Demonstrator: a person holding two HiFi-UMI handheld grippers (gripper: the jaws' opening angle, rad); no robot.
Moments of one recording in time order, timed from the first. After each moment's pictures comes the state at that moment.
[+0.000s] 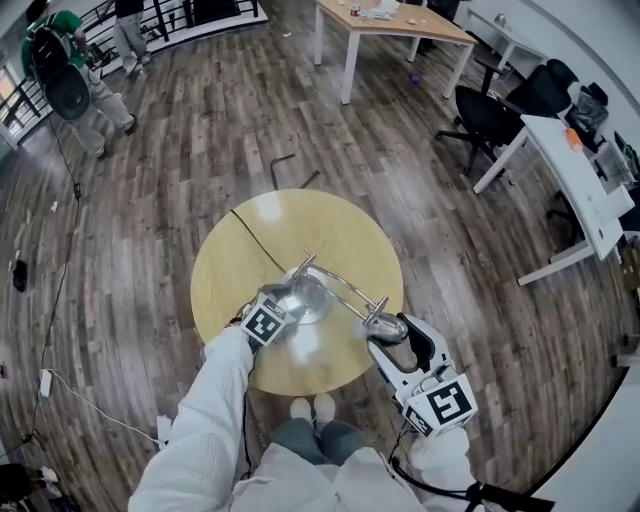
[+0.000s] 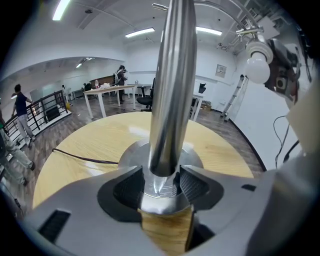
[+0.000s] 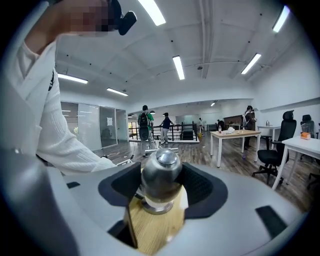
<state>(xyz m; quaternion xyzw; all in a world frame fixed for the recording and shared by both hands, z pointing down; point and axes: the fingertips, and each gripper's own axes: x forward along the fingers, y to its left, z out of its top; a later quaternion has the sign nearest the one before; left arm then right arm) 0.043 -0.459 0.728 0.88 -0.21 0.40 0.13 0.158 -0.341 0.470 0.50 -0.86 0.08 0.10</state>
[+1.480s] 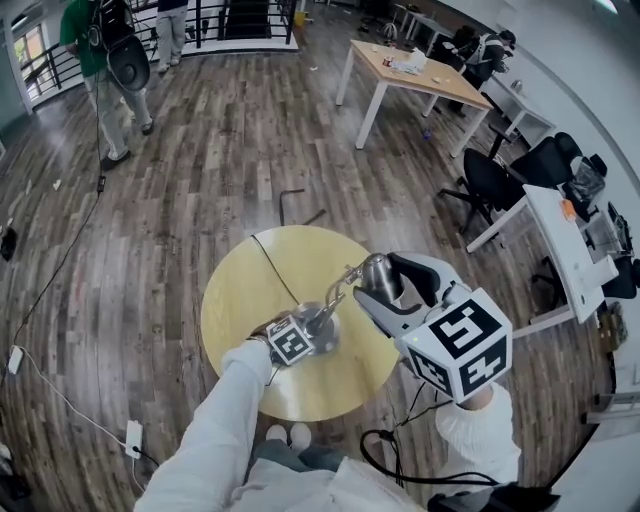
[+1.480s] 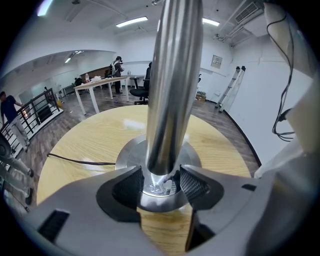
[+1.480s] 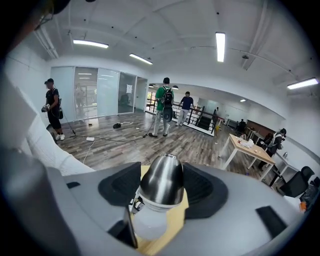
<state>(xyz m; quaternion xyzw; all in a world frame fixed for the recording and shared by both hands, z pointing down) 0.042 -0.453 0.723 0.87 -0.16 0.44 0.12 0.048 -0.457 0.321 0.39 -0.86 0.03 0.32</state>
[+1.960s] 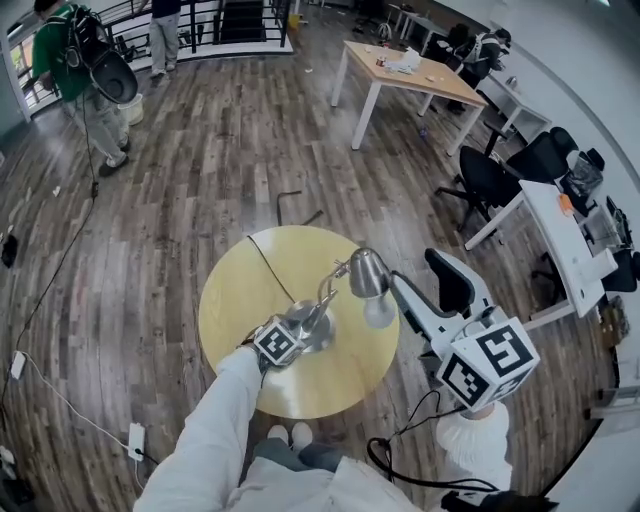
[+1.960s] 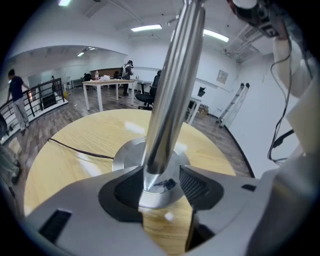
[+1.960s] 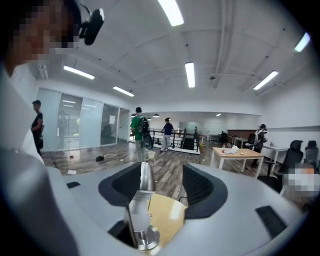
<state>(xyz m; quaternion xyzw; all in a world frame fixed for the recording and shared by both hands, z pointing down) 0.035 -0.441 0.711 0.88 -0.18 0.39 0.19 0.111 -0.444 0.274 0.49 -0.86 0.02 0.11</state>
